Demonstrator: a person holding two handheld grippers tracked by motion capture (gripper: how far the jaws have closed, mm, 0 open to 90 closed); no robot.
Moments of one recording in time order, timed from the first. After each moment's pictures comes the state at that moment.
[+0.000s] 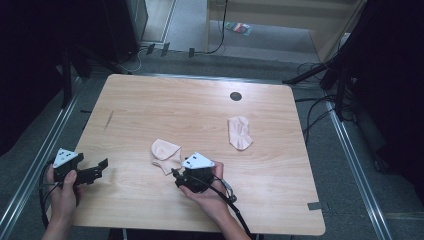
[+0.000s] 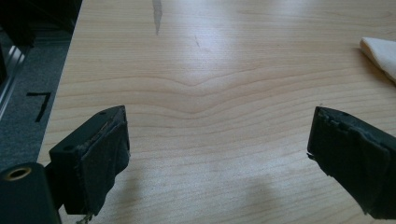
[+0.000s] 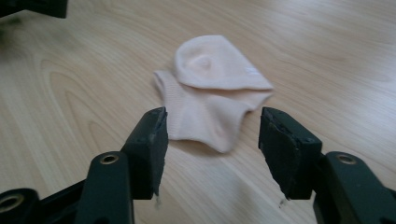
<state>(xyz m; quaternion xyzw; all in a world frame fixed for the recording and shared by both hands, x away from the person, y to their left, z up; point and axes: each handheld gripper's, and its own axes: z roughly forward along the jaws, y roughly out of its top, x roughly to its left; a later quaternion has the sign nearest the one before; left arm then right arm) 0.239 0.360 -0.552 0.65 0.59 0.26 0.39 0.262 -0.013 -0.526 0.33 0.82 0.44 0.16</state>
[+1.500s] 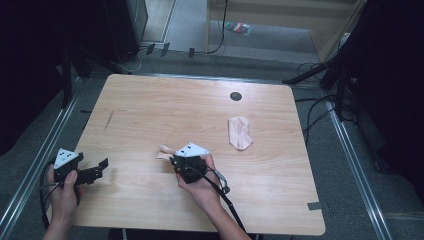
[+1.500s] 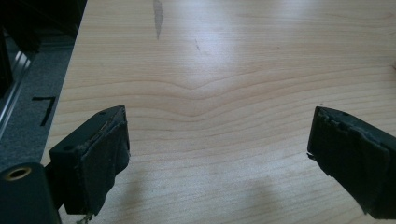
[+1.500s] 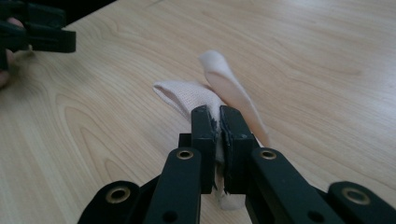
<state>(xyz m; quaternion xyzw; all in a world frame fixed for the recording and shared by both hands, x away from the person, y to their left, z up) 0.237 0.357 -0.551 0.65 0.59 0.28 0.39 0.278 0.000 -0.506 0.36 0.81 0.45 0.12</state>
